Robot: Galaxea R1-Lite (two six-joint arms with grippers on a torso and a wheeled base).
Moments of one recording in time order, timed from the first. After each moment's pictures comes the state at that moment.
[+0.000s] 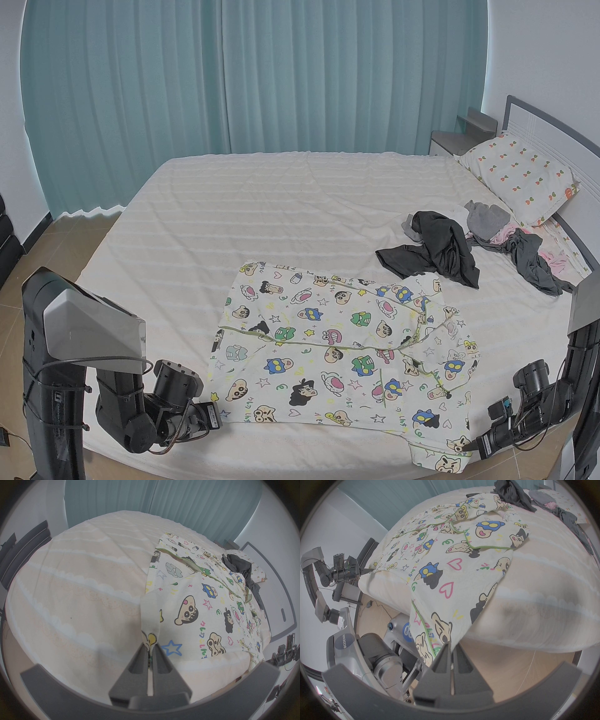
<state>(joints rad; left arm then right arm) -0.40 2.35 -0.28 -1.10 0.12 -0.58 -0.02 2.19 -0.02 -0.84 0.35 -0.26</state>
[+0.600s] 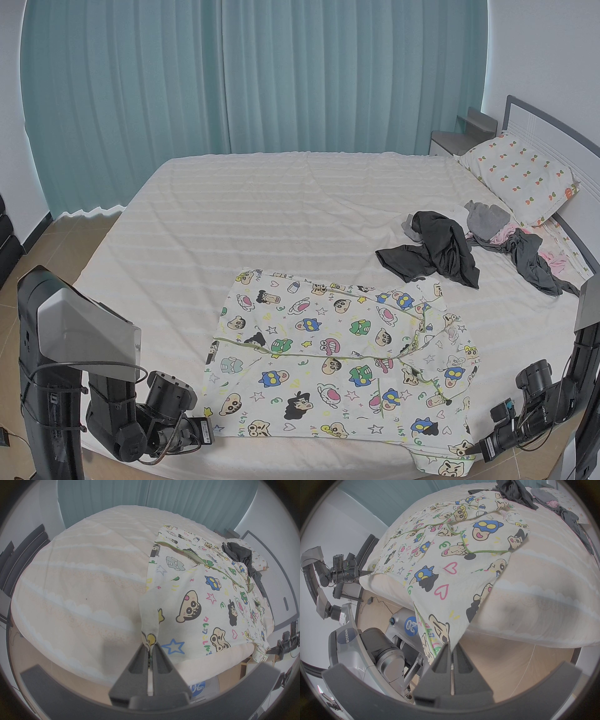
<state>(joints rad) -0.41 2.32 -0.19 -1.10 0.12 -0.54 -0.03 2.14 -0.02 -0.77 0.34 -0.28</state>
